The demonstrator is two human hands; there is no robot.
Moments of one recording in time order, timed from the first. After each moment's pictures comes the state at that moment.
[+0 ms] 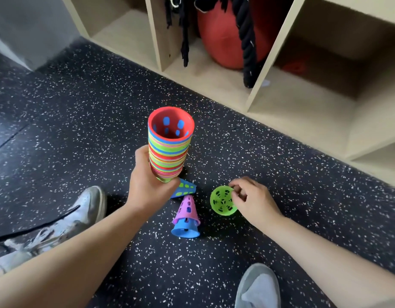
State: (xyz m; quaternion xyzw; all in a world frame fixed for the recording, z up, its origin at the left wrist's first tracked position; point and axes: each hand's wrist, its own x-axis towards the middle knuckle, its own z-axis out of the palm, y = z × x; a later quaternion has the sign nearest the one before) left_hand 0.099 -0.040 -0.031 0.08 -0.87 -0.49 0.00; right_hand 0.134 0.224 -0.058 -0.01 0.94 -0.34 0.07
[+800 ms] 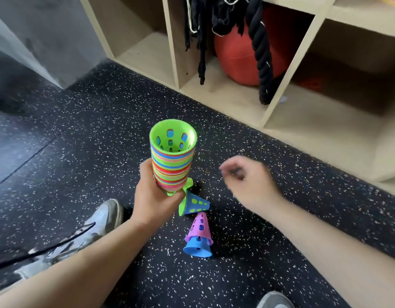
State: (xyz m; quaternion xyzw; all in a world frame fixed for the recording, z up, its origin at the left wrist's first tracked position) left_hand 0.094 -0.054 -0.028 0.08 -0.87 -0.49 0.05; right_hand 0.070 0.171 0.017 0.02 0.87 -0.49 0.08
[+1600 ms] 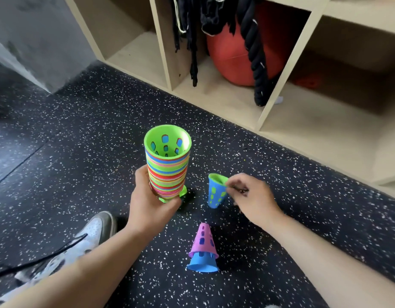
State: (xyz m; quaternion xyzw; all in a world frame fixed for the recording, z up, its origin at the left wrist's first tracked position) left_hand 0.078 -0.045 -0.038 0.08 -0.87 -0.48 0.04; right_hand 0.058 0.206 -0.060 0.04 0.86 -0.50 0.08
